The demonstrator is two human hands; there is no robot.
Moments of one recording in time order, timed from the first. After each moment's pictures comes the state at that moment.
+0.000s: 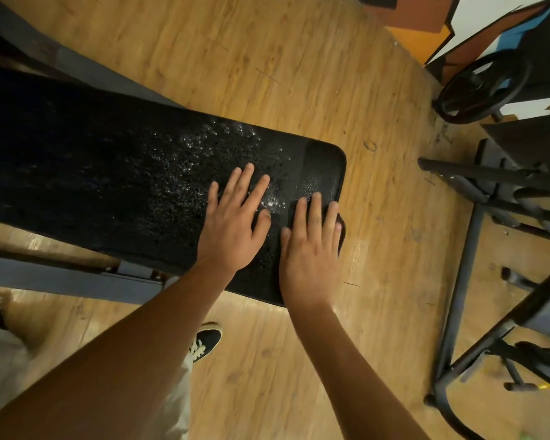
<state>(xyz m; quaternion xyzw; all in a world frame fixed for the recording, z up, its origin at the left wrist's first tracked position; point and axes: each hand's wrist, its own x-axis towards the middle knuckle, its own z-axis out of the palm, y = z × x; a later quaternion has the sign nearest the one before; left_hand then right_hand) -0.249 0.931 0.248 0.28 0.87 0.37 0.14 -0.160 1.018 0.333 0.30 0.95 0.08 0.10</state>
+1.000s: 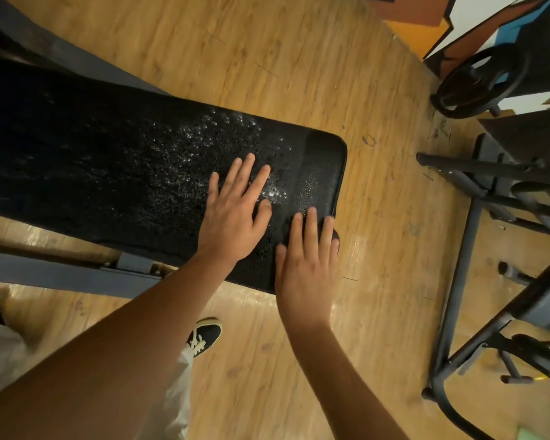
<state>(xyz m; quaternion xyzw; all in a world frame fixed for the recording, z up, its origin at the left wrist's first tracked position) -0.248 0.930 0.248 0.28 0.87 0.38 0.15 -0.121 0.998 0.330 0.28 0.95 0.08 0.09</state>
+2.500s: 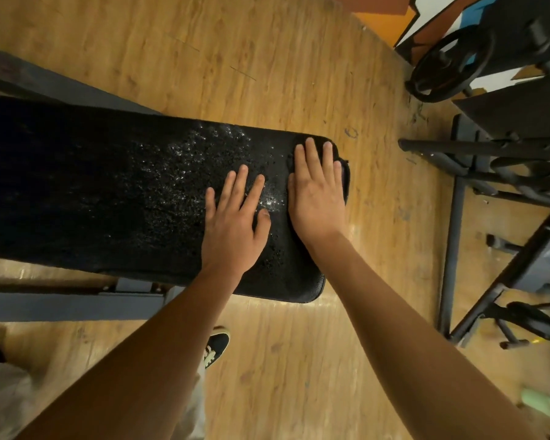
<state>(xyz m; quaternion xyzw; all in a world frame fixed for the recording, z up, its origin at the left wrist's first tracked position) -0.250 0.930 0.244 0.28 0.87 0.37 0.15 -0.231 1.066 0.332 0.26 0.96 0.07 0.09</state>
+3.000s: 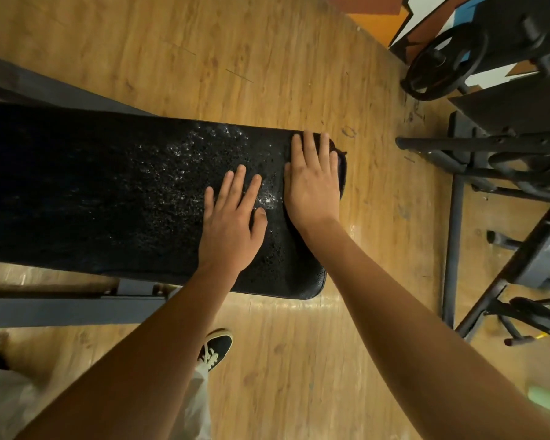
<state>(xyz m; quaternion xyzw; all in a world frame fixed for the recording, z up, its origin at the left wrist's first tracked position) -0.252 0.925 0.243 0.29 0.86 0.38 0.14 -0.245 1.065 0.331 0.28 0.95 0.07 0.10</state>
